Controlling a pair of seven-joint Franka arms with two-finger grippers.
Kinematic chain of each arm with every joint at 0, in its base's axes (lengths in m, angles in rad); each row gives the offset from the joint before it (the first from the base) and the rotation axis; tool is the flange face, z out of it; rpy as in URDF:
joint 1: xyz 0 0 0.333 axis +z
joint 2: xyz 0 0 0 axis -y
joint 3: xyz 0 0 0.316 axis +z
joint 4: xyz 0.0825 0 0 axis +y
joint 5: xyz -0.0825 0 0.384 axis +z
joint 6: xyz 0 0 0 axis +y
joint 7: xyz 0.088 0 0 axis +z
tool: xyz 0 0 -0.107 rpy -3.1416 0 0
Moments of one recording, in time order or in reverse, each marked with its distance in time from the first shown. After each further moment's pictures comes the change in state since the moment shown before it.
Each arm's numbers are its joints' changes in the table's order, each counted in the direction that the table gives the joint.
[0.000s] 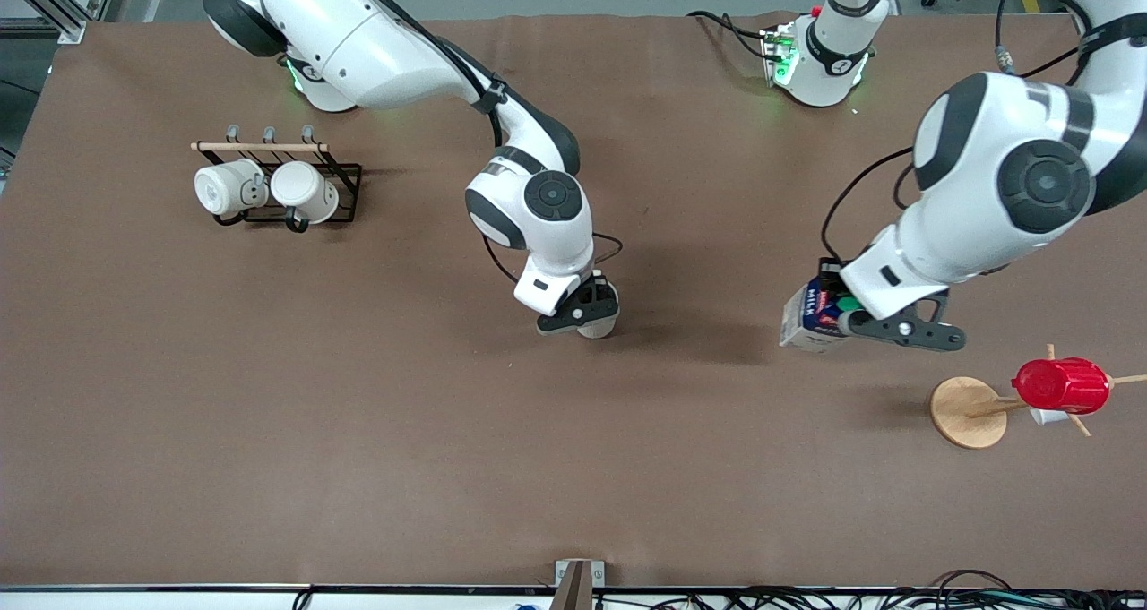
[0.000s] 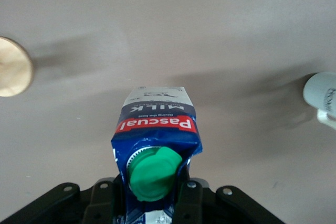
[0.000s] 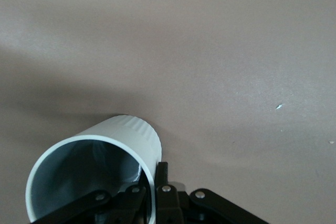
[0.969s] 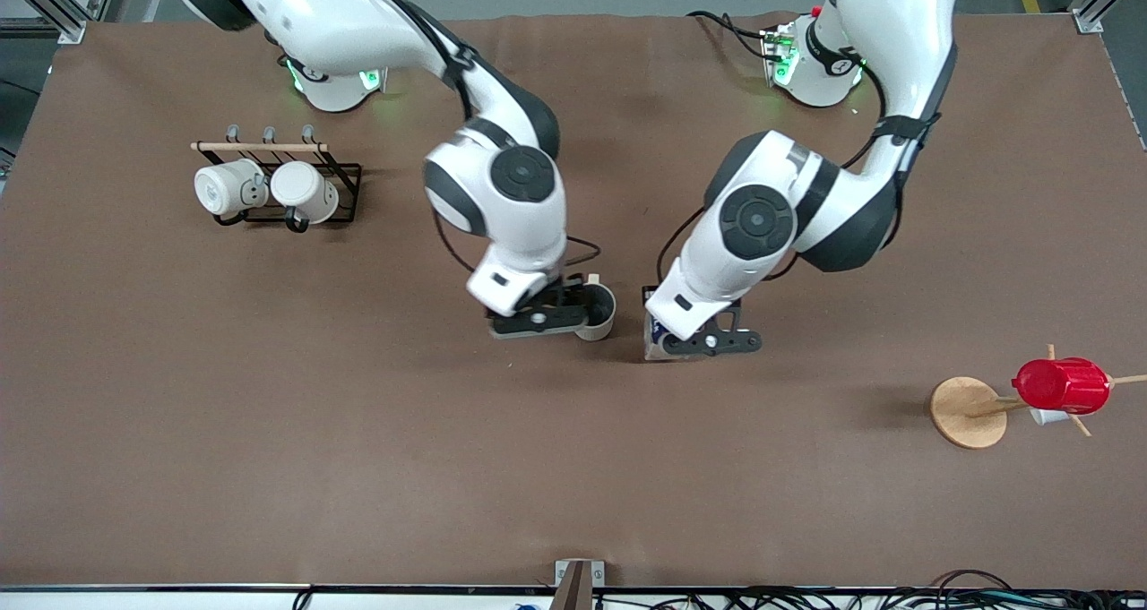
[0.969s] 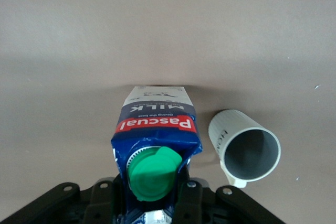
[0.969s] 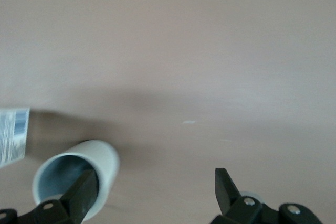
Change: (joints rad) left arm -0.283 -0.254 -0.003 -0.126 -0.001 -0.169 0.485; right arm -0.093 0.206 -0.006 -0.066 -0.011 0.292 -0.036
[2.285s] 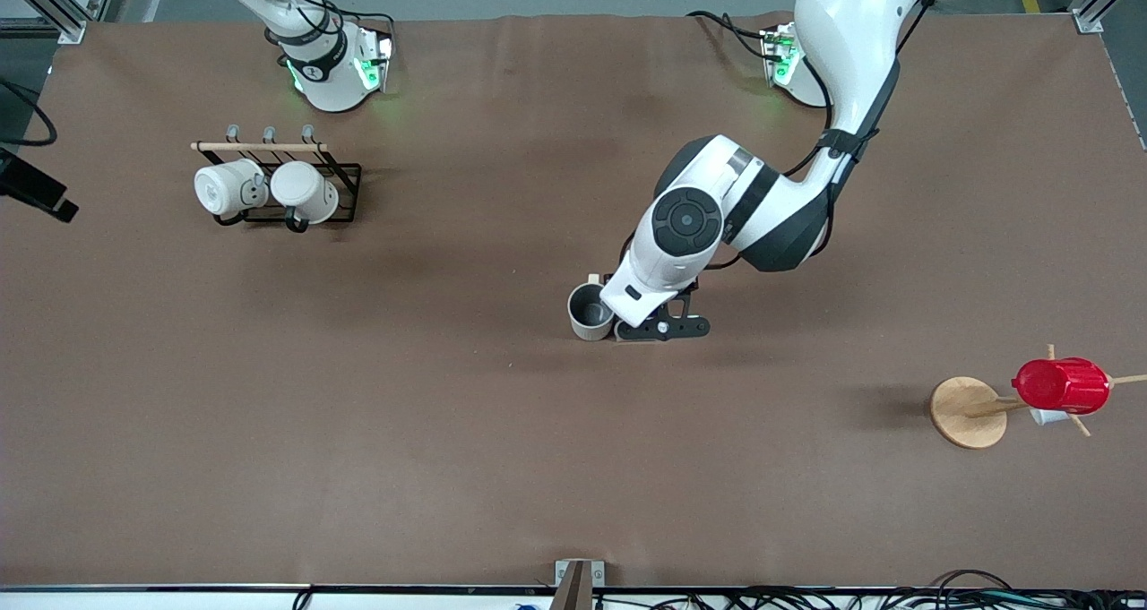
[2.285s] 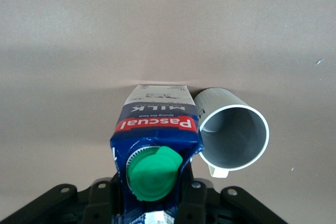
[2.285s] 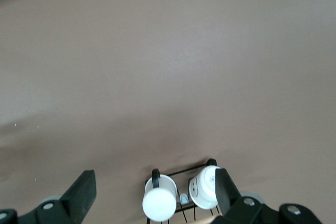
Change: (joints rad) left arm -0.067 -0.051 0.000 -0.006 -0.006 -0.006 0.059; right arm -0.485 0.605 -0.341 0.149 0.339 0.453 0.542
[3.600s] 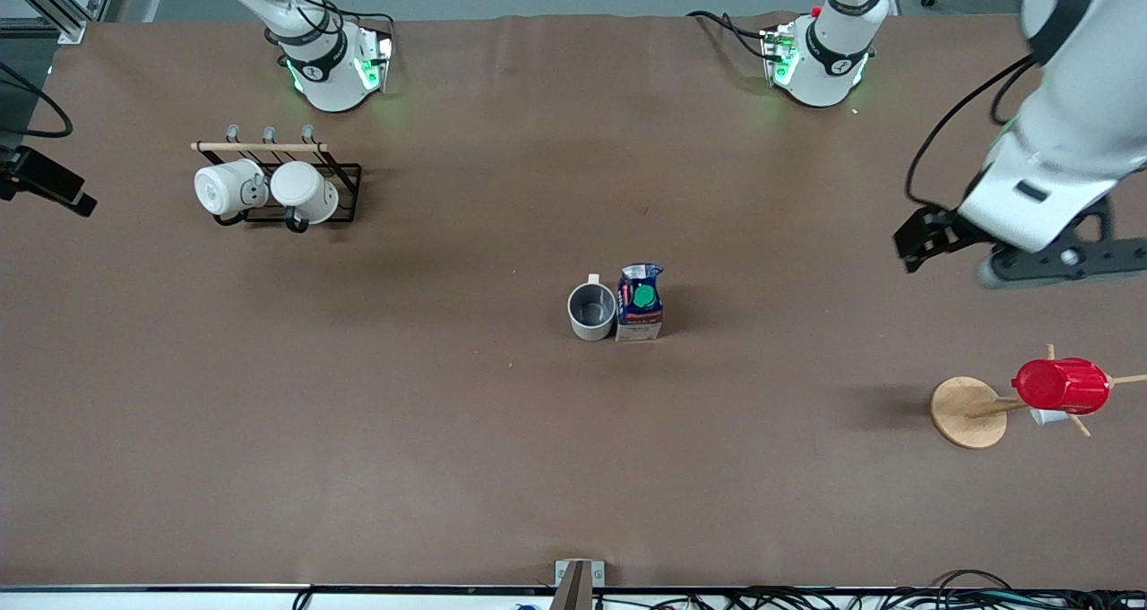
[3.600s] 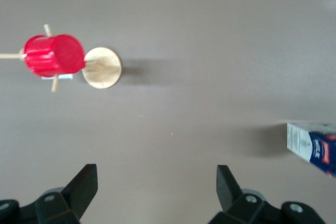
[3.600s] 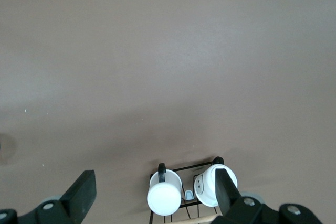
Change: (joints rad) left arm 0.415 0.464 0.021 -0.044 0.121 0.370 -0.439; right arm 0.001 -0.002 0.010 0.011 0.034 -0.002 0.064
